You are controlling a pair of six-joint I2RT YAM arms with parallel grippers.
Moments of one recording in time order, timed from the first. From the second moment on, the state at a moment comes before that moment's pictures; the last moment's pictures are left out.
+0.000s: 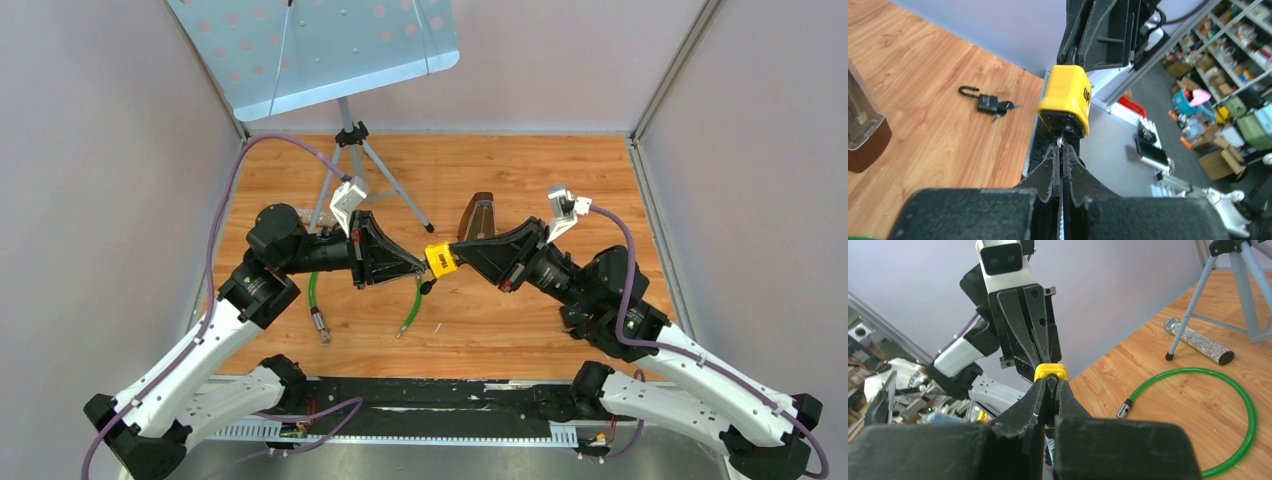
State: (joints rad) left arm -0.68 0.85 0.96 -0.06 0.83 -0.53; right arm 0.96 0.71 0.82 0.15 -0.13 0.69
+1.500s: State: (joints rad) left arm -0.68 0.83 0.80 0.27 0.53 -1.02; right arm 0.94 0.90 0.84 0.30 -0.05 0.97
